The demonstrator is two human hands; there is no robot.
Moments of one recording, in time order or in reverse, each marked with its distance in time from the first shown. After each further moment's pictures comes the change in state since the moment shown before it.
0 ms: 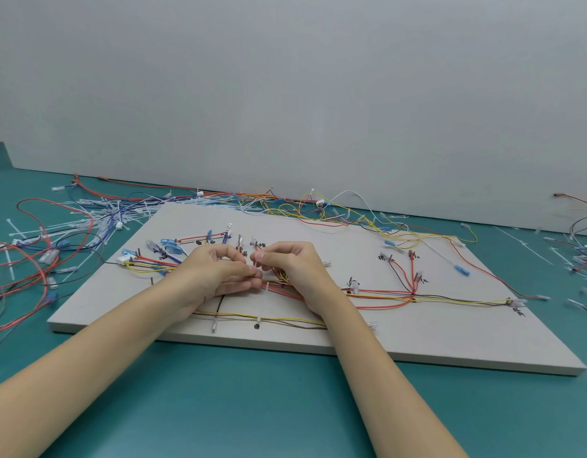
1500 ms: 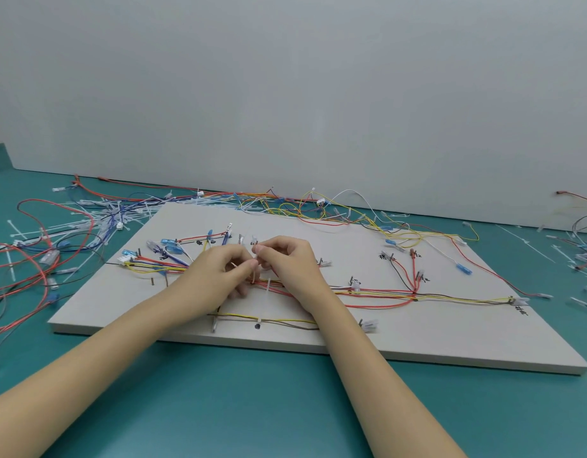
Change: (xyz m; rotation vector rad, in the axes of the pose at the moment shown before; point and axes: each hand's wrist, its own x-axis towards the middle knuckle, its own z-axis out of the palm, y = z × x) left_hand 0.001 -0.007 -0.001 0.755 0.006 0.420; right_hand 0.011 0.011 0.011 -0.066 0.126 -0.129
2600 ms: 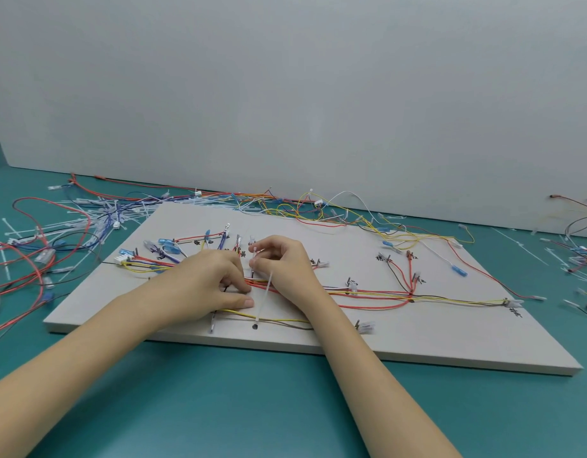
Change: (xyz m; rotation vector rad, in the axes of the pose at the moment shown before) left_hand -0.003 -0.010 -0.019 0.439 -0.180 0.222; right_hand -0.001 -0.002 0.003 -0.143 -0.012 0.023
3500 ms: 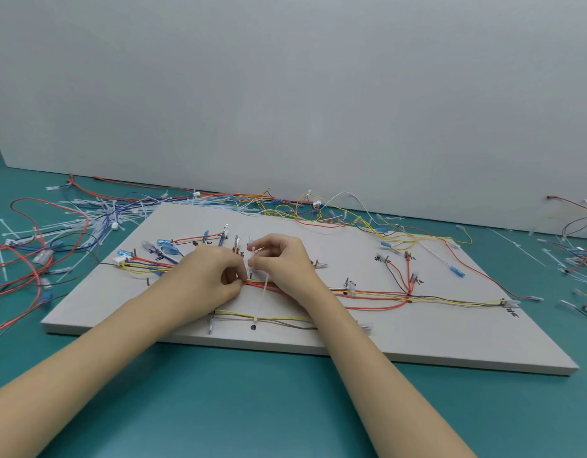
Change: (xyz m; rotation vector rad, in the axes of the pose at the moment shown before) left_hand 0.005 0.003 0.007 0.046 0.191 -0.018; right_hand 0.003 -0.005 -0.002 0.018 -0.012 0.024
